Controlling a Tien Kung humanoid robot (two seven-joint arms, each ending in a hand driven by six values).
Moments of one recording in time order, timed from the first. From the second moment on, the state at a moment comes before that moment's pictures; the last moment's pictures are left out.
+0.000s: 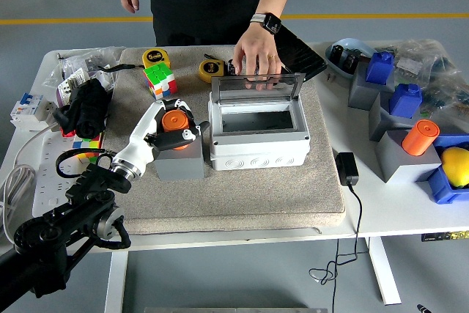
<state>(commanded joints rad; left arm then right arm) -0.42 0.20 -0.75 -1.09 0.80 0.17 -0.32 0.17 -0.16 0.24 0.28 0.45 -0.21 0.01</state>
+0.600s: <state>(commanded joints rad) -0.42 0.21 -0.79 -1.16 0.83 0.15 -0.30 0.17 -0.16 0.24 0.28 0.45 -0.21 0.02</state>
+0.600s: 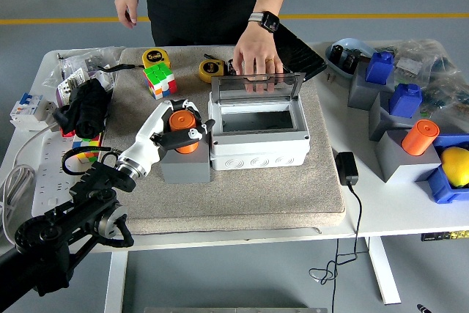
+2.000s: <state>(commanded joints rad) -0.84 0.04 -0.50 -1.09 1.30 0.15 0.12 0.17 -0.17 0.24 0.28 0.44 -0.23 0.02</state>
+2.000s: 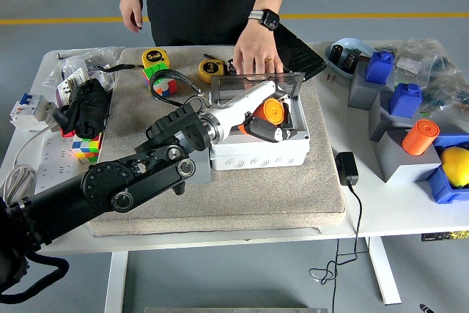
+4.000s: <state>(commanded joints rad) -0.84 0.04 -0.56 -1.12 1.36 0.17 0.06 0.17 -0.17 0.27 0.29 0.41 -0.23 0.04</state>
